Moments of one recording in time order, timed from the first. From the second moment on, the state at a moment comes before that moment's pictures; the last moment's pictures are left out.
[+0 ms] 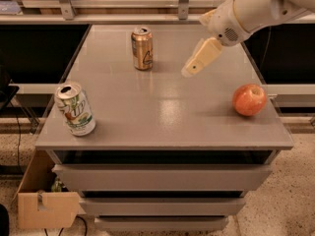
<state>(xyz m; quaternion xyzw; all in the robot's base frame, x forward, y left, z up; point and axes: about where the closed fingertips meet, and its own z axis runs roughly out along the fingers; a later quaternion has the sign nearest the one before) 0.630 -0.099 0.945 -0.57 0.72 0.11 0.38</state>
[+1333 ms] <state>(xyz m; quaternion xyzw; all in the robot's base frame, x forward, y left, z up) 0.691 -0.015 0.904 -0.52 0.69 0.24 0.44</state>
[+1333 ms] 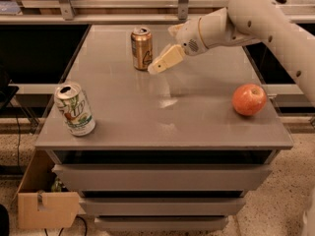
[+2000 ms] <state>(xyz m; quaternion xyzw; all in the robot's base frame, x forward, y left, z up) 0.706 0.011 0.882 -0.50 0.68 0.28 0.45</state>
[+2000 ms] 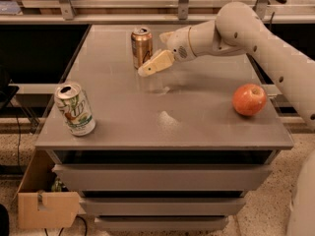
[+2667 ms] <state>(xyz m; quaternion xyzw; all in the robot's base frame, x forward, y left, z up) 0.720 0.028 0.879 -0.48 0.67 0.31 0.47</state>
